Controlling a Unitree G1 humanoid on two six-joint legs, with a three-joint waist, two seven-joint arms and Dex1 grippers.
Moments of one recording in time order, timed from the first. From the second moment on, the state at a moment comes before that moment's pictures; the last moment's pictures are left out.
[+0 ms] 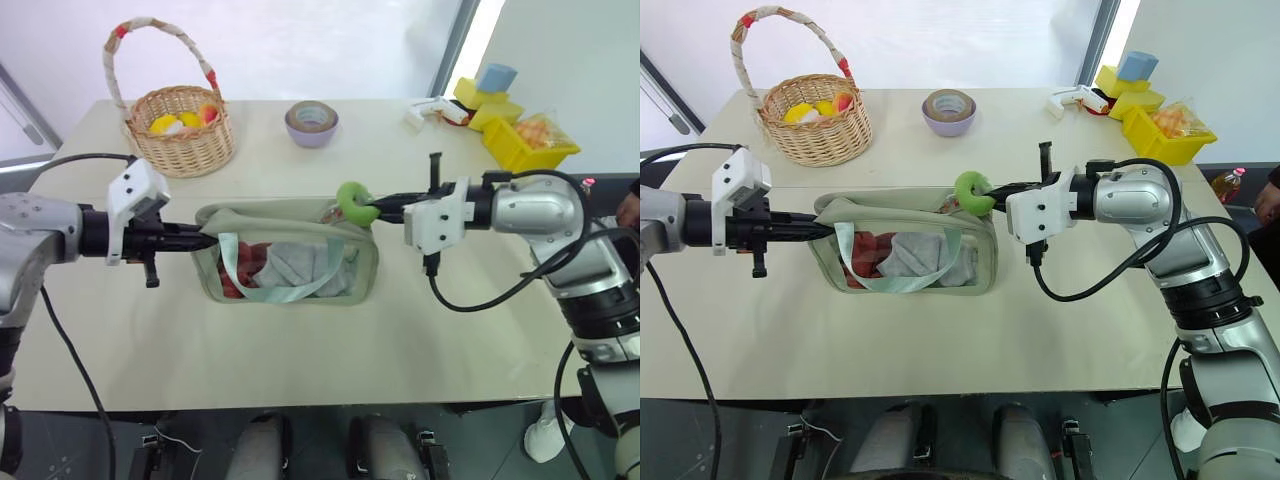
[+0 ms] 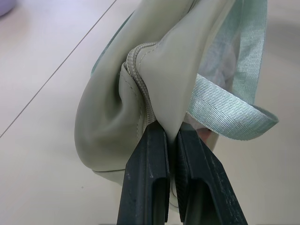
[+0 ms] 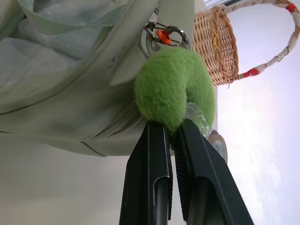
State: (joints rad) left arm -0.51 1.07 0.08 -0.14 -0.49 0.68 -1.21; right arm -0.73 -0.83 0.21 -0.04 -0.04 -0.27 1.04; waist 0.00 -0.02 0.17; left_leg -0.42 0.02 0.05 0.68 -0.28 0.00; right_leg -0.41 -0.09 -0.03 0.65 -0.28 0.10
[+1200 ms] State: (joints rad) left arm -0.49 1.06 0.09 -0.15 -0.49 0.67 -1.21; right arm -0.60 -1.02 0.02 0.08 -0.02 -0.29 1.01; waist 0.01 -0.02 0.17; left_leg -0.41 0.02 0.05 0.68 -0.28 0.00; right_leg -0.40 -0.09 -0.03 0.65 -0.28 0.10
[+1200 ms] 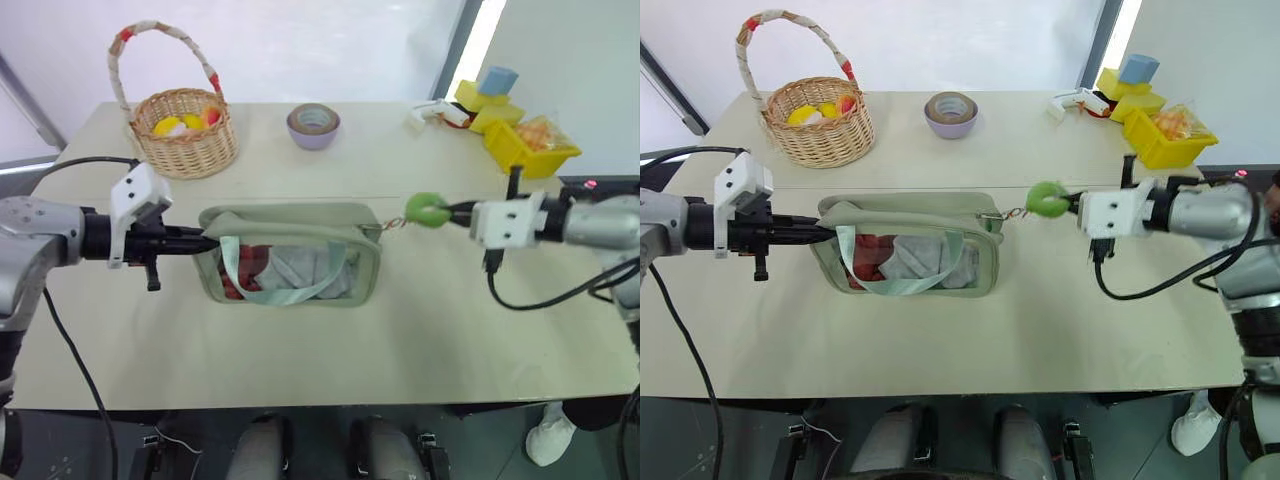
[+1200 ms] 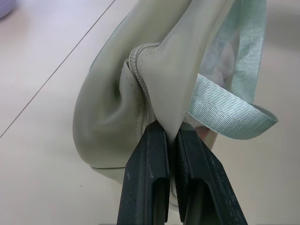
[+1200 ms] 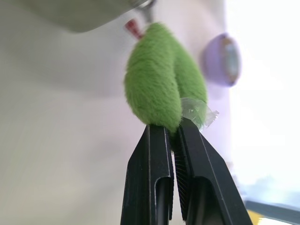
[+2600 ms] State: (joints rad) left arm -0.51 1.05 0.06 -0.15 -0.49 0.67 -1.21; right arm -0.39 -0.92 0.27 0.14 -0.29 -0.46 0.93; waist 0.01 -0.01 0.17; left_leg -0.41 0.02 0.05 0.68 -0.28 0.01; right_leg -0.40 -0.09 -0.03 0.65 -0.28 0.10
